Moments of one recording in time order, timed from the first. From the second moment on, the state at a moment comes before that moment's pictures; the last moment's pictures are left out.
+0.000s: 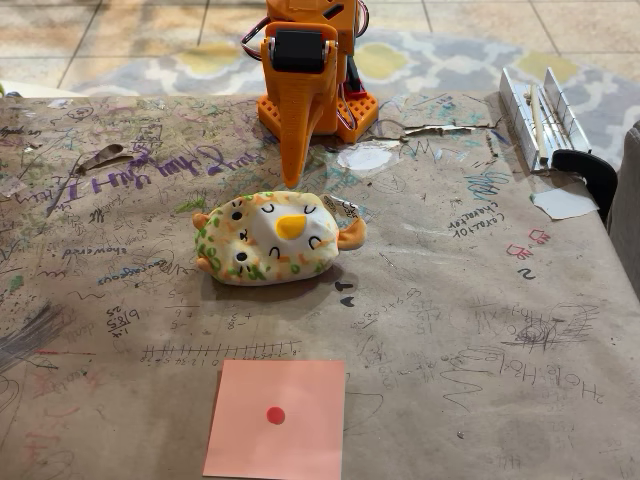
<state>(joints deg) 5.3 192.6 178.4 46.0 0.1</state>
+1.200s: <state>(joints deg) 32.3 131.9 134.1 66.2 -125.7</state>
